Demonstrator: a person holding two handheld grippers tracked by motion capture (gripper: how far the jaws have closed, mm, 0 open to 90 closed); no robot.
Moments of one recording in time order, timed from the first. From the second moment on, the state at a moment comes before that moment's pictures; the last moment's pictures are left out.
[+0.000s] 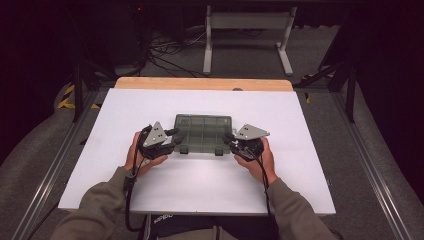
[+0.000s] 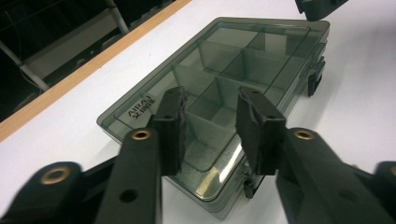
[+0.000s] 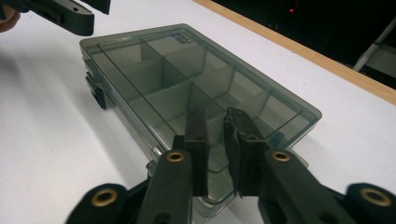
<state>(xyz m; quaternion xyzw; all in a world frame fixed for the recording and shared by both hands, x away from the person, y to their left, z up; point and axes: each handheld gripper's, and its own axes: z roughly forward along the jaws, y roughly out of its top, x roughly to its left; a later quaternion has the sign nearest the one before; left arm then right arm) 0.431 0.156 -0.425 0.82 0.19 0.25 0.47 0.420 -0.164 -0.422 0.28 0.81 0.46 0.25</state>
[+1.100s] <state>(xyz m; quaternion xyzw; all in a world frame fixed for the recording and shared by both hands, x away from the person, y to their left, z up) 0.414 0.149 -0.425 0.81 0.17 0.26 0.49 0.417 -0.160 -0.421 0.30 0.79 0.45 0.29</state>
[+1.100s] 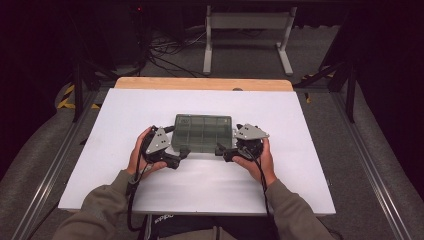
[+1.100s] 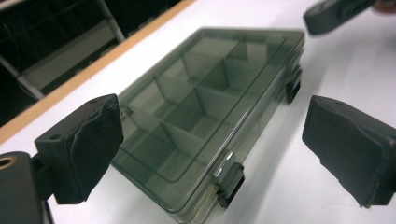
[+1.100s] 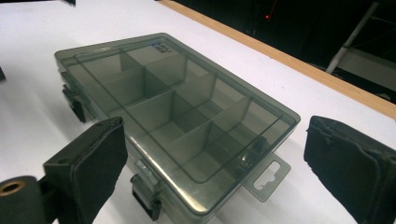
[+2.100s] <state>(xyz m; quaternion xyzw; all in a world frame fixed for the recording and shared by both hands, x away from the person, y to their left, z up) 0.382 0.172 -0.416 0.80 0.16 0.27 0.51 0.388 -0.177 -0.410 0.29 0.79 0.44 0.33</state>
